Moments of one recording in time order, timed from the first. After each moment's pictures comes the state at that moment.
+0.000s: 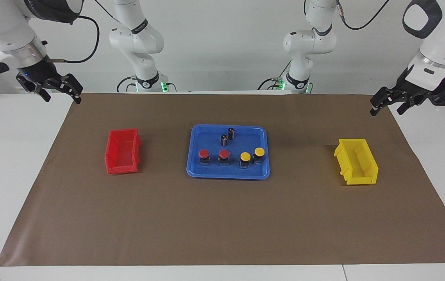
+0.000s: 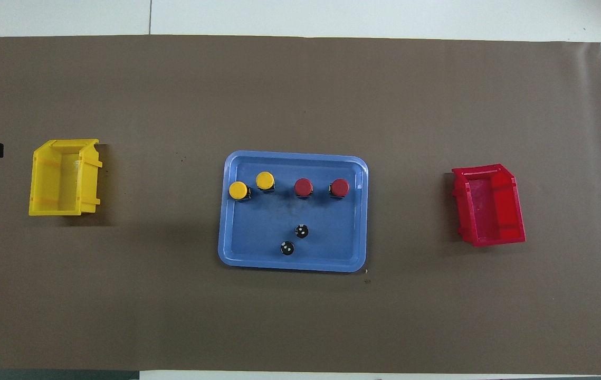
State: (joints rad) left arm -0.08 0.00 0.10 -1.60 -0.04 1.61 0.07; right arm -0.15 -0.01 -0.02 -1.54 -0.03 1.47 -0.07
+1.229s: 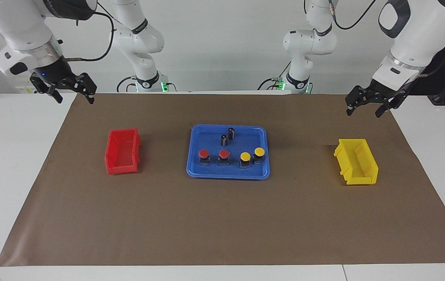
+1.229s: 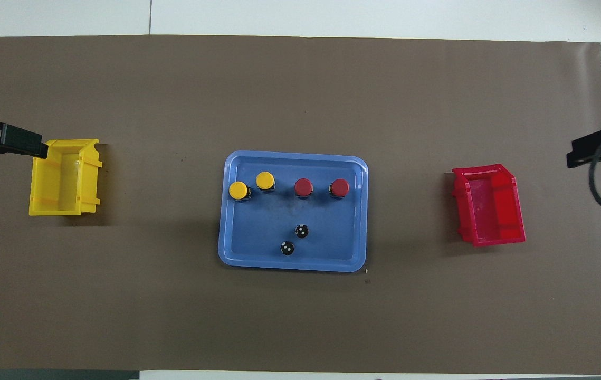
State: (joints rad) left arm -0.16 0.00 0.10 -1.60 -0.04 1.61 0.07; right arm 0.03 0.03 0.02 -1.47 -0.02 1.45 0.12
